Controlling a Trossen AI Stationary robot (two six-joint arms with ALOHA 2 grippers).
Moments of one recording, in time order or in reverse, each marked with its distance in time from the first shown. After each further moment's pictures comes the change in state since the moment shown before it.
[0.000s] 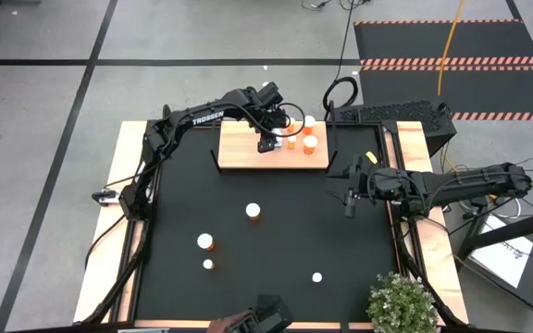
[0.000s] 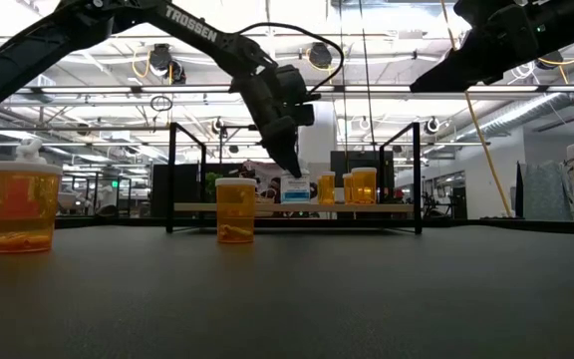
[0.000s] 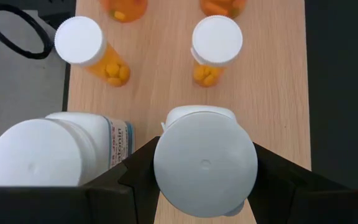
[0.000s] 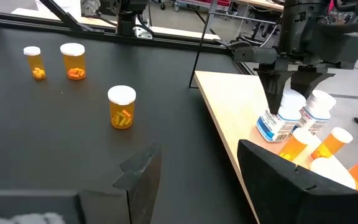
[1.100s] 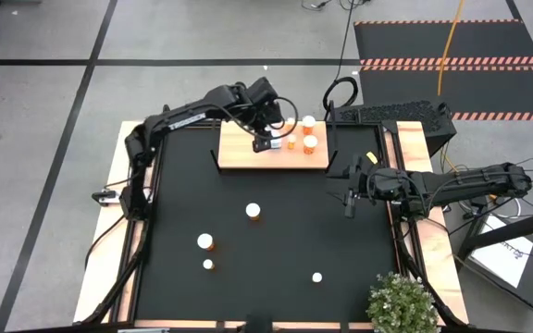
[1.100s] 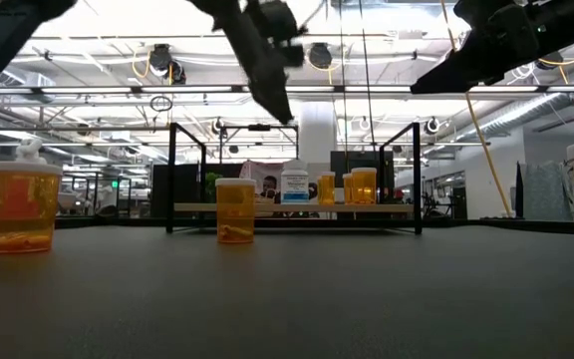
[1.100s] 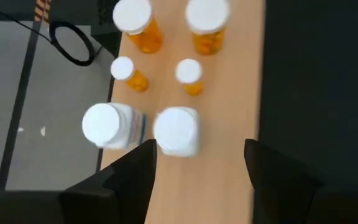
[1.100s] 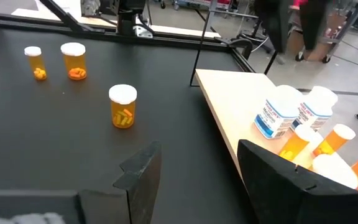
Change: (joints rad) left arm -0.097 -0.222 0.001 -0.117 -0.168 -0.129; right arm 0.003 0.000 0.000 -0.008 0.000 0.019
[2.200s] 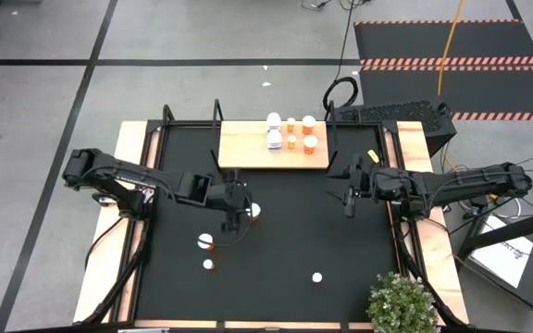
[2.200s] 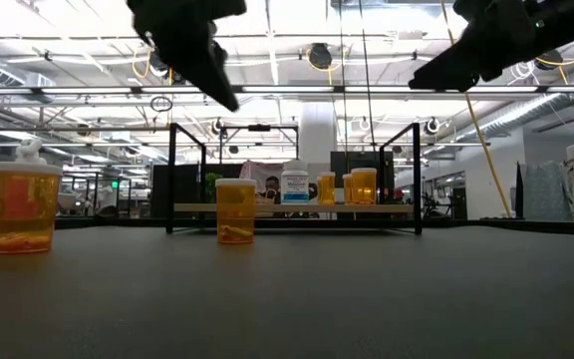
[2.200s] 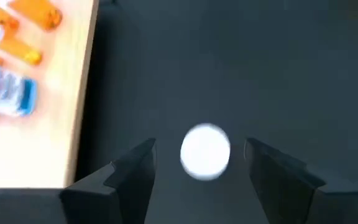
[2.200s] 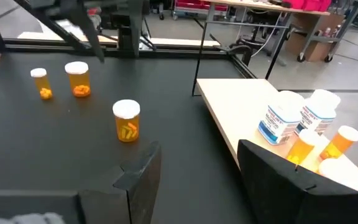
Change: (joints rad) left arm -0.614 -0.501 -0.853 0.423 -0.315 -0.383; right arm 0.004 0.000 0.000 0.039 0.000 0.053
